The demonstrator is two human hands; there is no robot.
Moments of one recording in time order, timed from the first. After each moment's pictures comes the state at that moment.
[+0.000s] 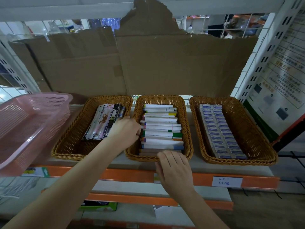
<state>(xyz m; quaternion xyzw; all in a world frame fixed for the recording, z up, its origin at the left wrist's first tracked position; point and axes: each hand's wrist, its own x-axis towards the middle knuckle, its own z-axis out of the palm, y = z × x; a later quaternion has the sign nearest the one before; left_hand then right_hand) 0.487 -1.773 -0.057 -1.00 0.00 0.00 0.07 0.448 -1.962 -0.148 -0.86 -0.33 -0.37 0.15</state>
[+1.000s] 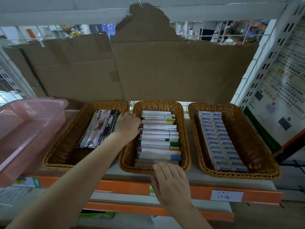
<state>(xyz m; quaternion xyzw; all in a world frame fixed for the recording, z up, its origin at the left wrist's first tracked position) 0.553 -1.768 -0.074 -0.99 -0.04 -0.01 0.12 0.452 -1.963 -0.154 -0.85 -0.34 -0.37 0.15</state>
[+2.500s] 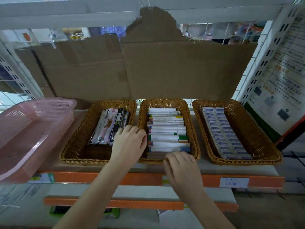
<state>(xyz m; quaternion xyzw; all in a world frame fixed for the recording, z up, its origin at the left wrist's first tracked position) 0.445 -1.777 -0.069 -0.98 0.01 -0.22 0.00 0.440 -1.960 -0.126 -0.89 -0.30 -0.28 0.19</state>
